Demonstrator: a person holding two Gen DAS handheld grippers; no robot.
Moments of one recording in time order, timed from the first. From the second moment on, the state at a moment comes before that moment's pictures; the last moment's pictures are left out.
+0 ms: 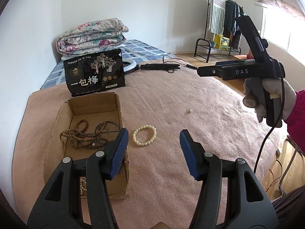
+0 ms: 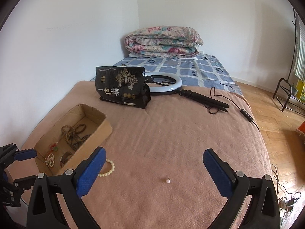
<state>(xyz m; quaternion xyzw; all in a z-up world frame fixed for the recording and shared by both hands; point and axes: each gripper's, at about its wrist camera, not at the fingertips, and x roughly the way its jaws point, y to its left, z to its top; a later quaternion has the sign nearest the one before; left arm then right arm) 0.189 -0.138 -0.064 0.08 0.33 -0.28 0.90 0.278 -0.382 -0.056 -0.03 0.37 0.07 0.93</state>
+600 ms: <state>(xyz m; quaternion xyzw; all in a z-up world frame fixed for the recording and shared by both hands) 0.231 -0.226 -0.124 0.09 0.41 -0.26 0.87 0.282 -0.438 -0.122 -0.02 0.42 0.08 0.90</state>
